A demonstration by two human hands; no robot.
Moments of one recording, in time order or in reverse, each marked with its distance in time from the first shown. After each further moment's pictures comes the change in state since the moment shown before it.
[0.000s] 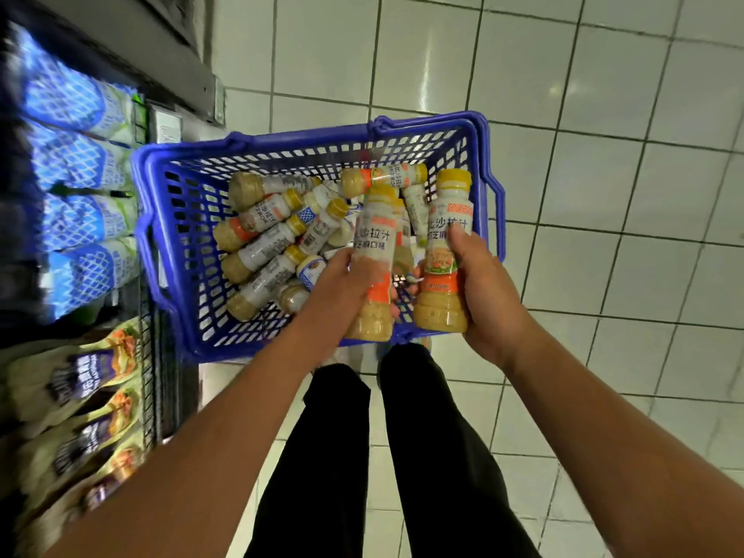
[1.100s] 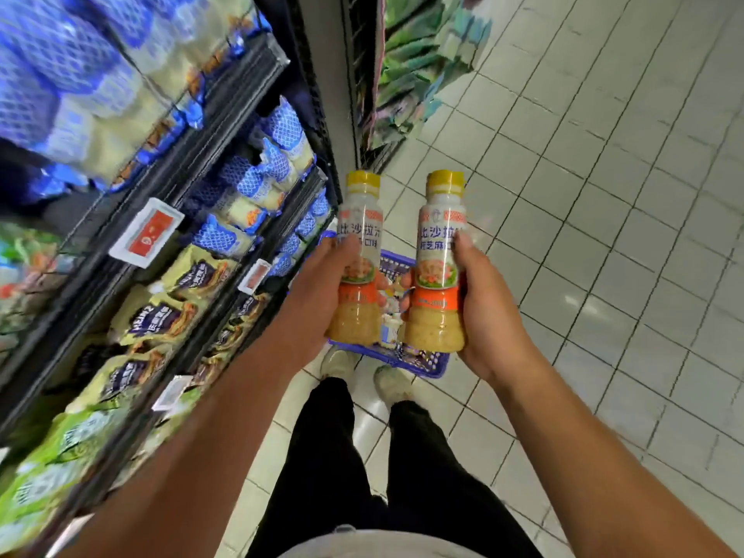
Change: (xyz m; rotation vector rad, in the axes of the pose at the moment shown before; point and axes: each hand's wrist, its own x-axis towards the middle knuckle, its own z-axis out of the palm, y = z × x) left_hand -0.421 0.173 0.067 -0.334 0.293 0.469; right_hand -0.382 -0.203 0.136 -0.238 -0.521 -0.224
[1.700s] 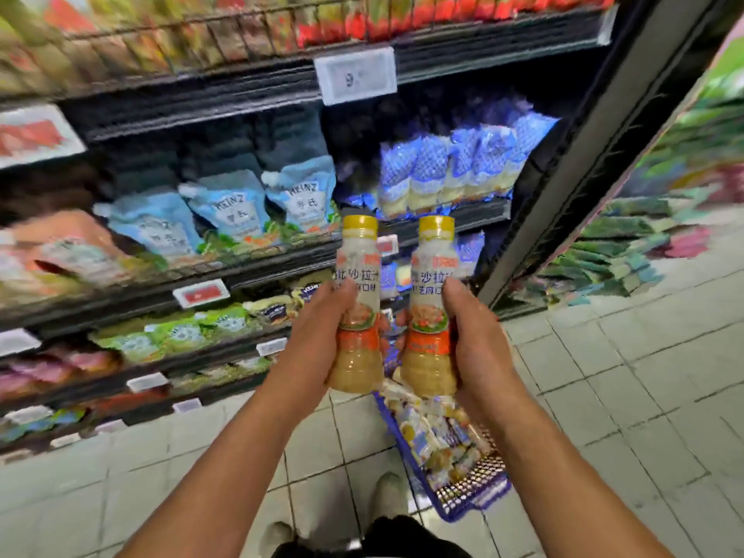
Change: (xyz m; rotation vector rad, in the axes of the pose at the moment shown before) left_hand -0.207 0.007 -0.040 -0.474 0.523 0.481; right_hand -0.072 -0.007 0.131 -0.506 -0.582 -0.090
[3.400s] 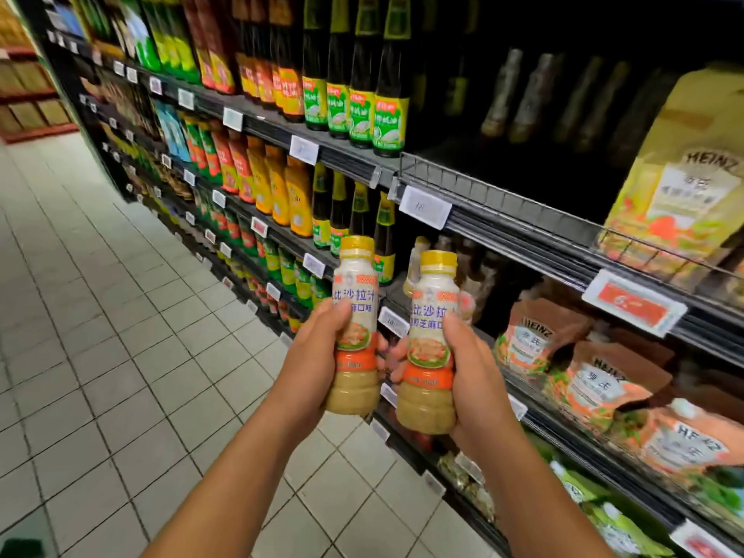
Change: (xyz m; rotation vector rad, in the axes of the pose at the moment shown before) left_hand -0.302 0.161 -0.553 -0.337 0.841 0.562; right_hand -0.131 0.128 0.660 -0.096 -1.009 0.215
